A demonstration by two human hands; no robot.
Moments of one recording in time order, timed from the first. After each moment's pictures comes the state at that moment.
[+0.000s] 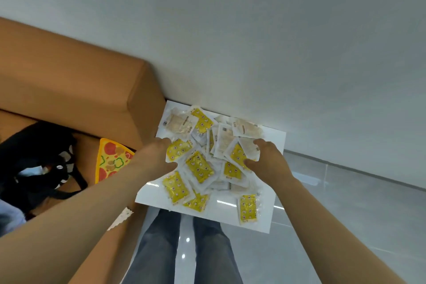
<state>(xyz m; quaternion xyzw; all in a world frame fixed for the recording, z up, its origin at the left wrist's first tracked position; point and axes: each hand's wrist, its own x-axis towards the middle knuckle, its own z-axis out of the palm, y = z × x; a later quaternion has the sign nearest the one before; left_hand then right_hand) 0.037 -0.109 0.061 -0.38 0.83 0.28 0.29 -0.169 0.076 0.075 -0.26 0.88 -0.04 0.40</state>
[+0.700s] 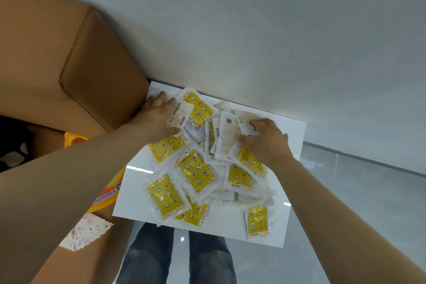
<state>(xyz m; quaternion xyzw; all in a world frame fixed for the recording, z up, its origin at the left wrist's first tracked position) -0.019 -0.170 -0.084 -0.34 0.86 0.27 0.29 -0.200 0.049 -0.056 -0.27 0.89 -0.03 0.36</state>
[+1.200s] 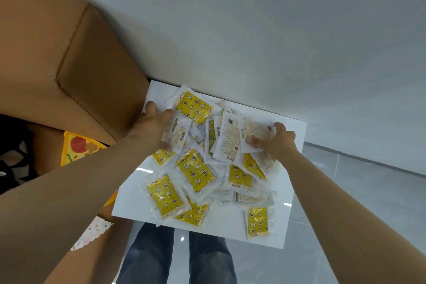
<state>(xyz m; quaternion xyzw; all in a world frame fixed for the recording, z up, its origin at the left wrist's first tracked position) 0.000 -0.149 -0.081 -0.36 0.85 0.27 0.27 -0.220 0.053 -0.063 0.00 0.89 -0.09 0.44</state>
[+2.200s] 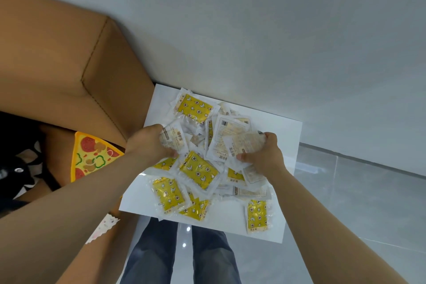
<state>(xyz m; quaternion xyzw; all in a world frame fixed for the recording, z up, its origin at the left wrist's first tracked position) 0.019 -0.126 -0.046 -0.46 0.80 0.28 0.25 -0.171 0.069 -0.037 -0.02 0.87 -0.23 0.44</state>
